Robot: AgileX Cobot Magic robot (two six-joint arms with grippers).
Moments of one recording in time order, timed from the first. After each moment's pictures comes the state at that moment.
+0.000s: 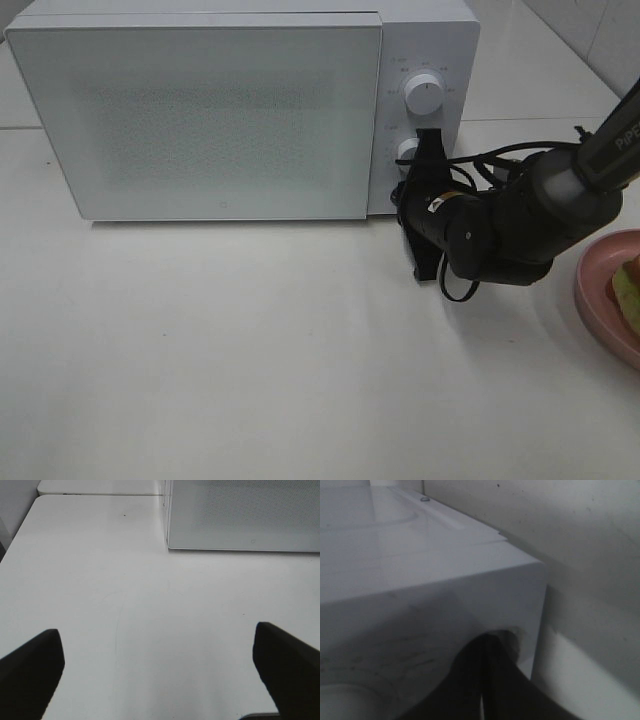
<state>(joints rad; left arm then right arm) 0.04 0.00 -0.50 -0.09 1.04 0.04 0.47 2.14 -0.90 0.48 -0.81 1.37</state>
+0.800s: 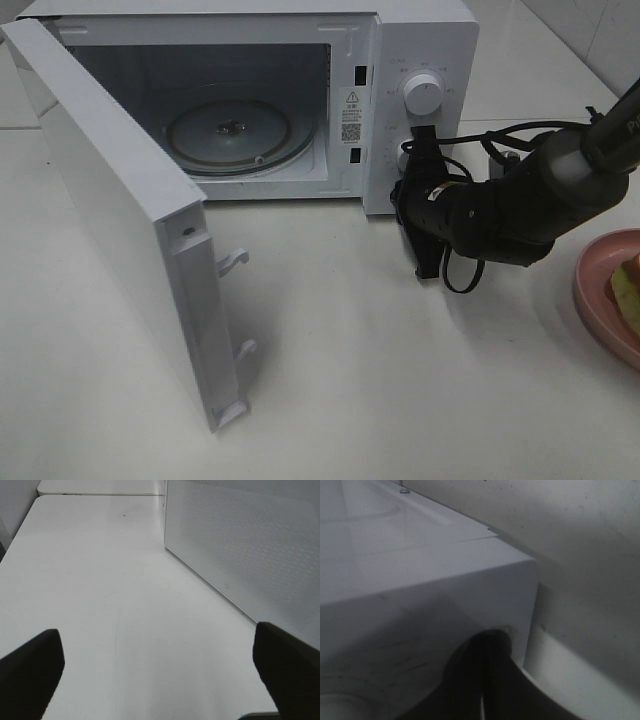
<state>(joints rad) 0.04 0.00 -0.50 -0.09 1.04 0.04 0.45 2.13 -0.94 0.48 -0.67 1.32</state>
